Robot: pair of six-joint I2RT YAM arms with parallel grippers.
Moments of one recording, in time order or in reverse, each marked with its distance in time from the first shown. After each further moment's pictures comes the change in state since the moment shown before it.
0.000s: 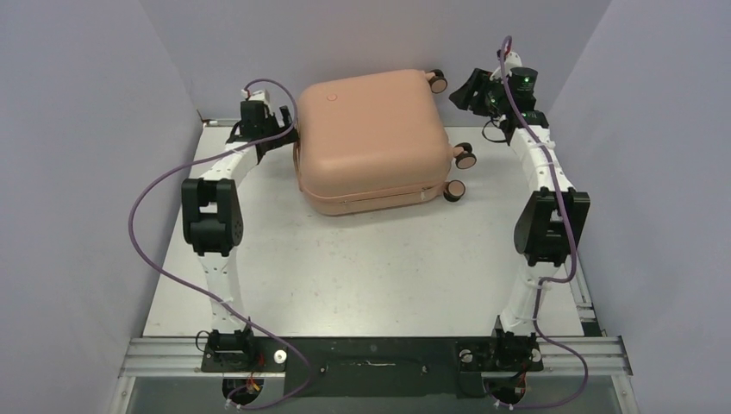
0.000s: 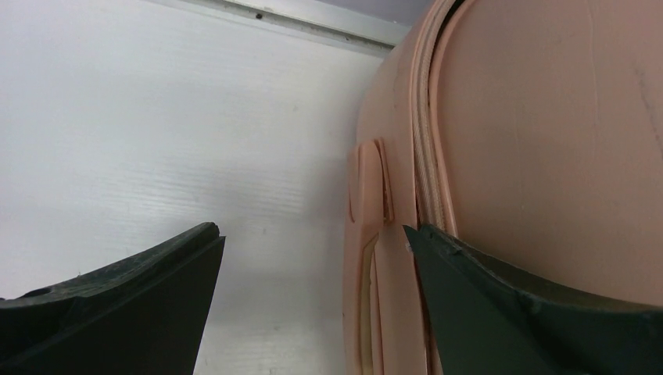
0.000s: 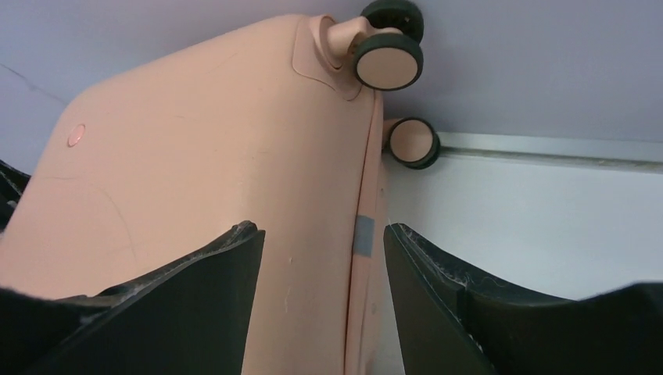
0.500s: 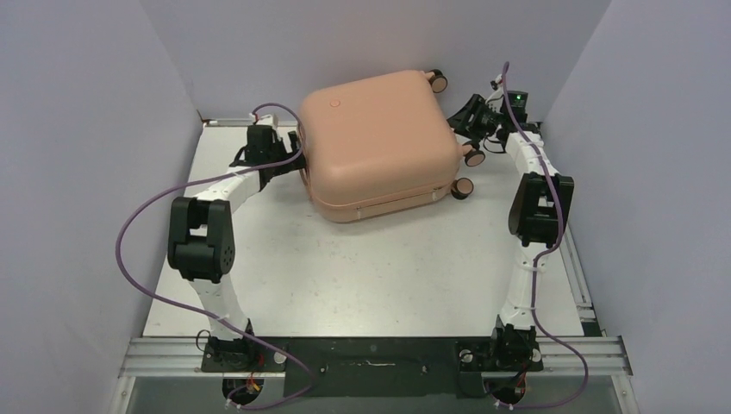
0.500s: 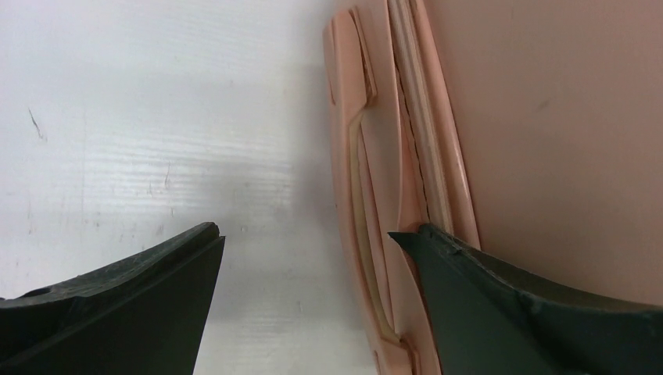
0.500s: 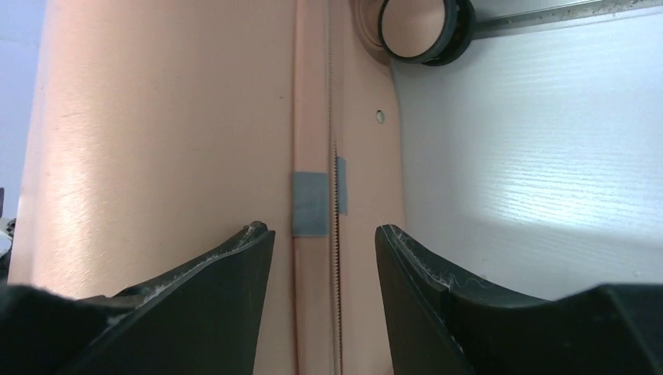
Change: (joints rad) left arm -0.058 -0.286 -0.435 0.092 -0.005 -0.046; right arm -0.061 0.322 0.093 -0.018 -0.280 0.229
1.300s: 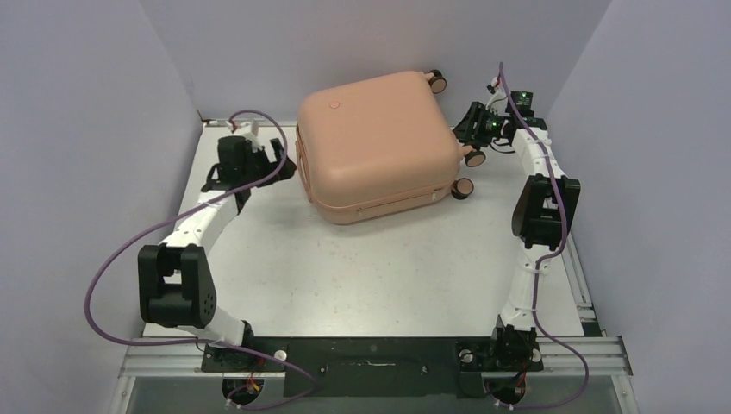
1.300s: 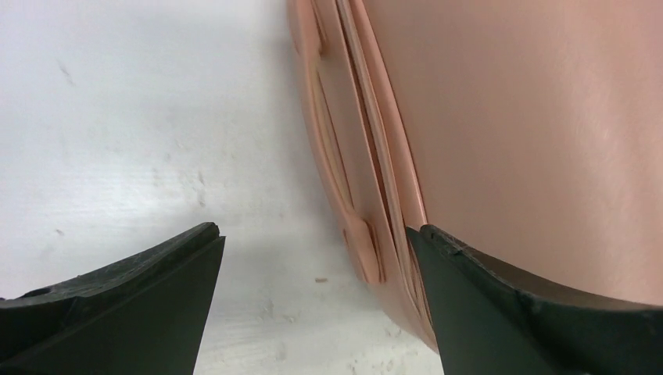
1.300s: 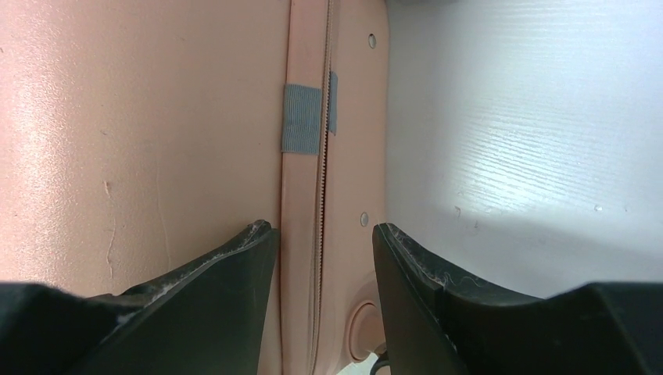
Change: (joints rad) left arm 0.027 -0.375 -0.304 -0.019 0.116 0.024; right arm -0.020 -0.037 0.052 -0.290 -0.062 -0.280
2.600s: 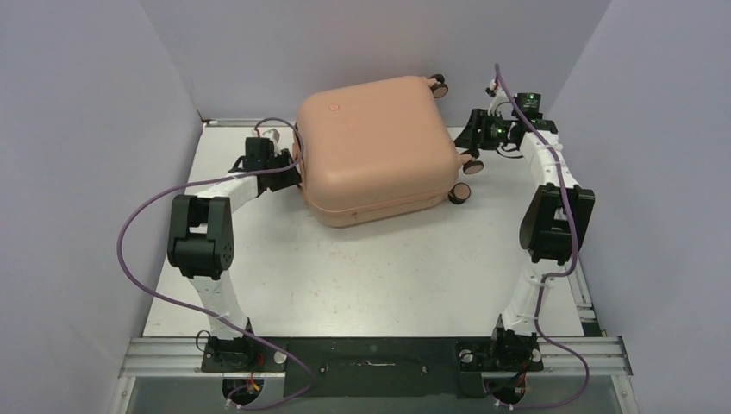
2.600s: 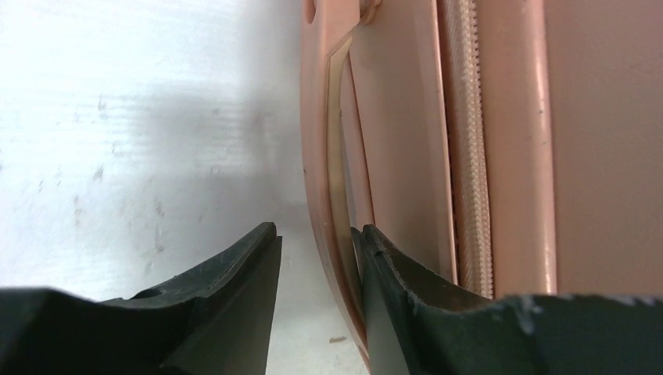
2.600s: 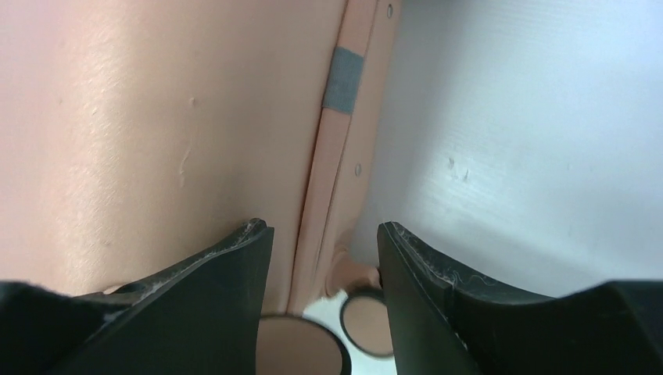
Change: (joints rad) left arm 0.004 0.394 0.218 -0.018 0.042 -0.048; right arm -0.005 -0.168 -0.143 -0.070 0.004 -0.221
